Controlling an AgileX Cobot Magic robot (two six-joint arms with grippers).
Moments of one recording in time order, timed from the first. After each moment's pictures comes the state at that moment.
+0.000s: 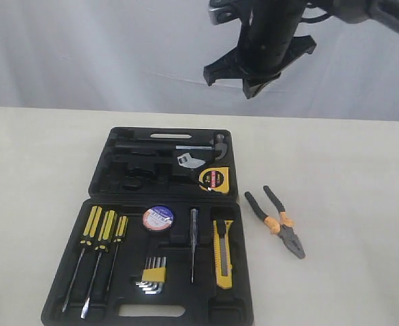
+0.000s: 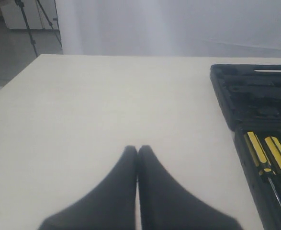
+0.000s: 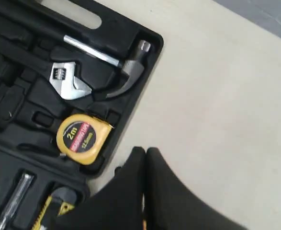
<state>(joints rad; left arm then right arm) 0.07 0.00 0.00 0.01 0.35 0.01 0.06 2.09 -2.09 -0.18 1.21 0.06</state>
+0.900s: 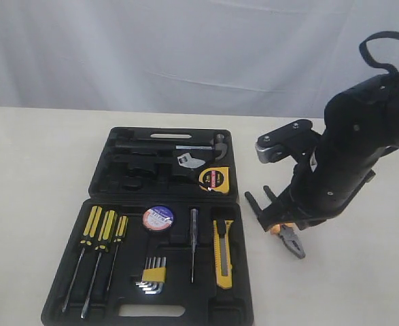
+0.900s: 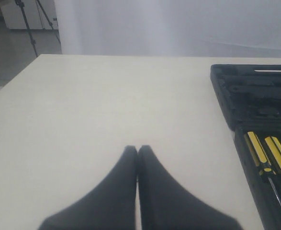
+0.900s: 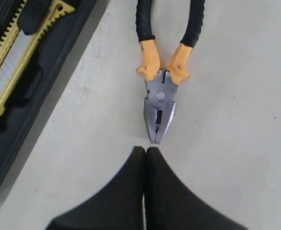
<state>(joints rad) 0.07 0.00 0.00 0.01 0.35 0.01 0.05 1.68 -1.05 -0.16 0.78 0.08</state>
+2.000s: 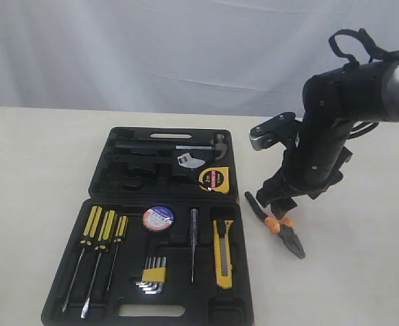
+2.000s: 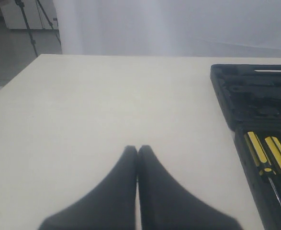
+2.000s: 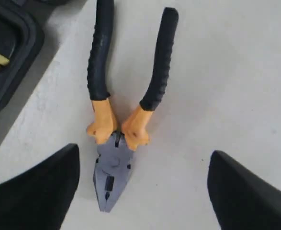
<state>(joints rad) 0.07 0.00 0.00 0.01 0.35 0.01 -0.05 1.95 -1.31 -0.10 0.85 -0.15</state>
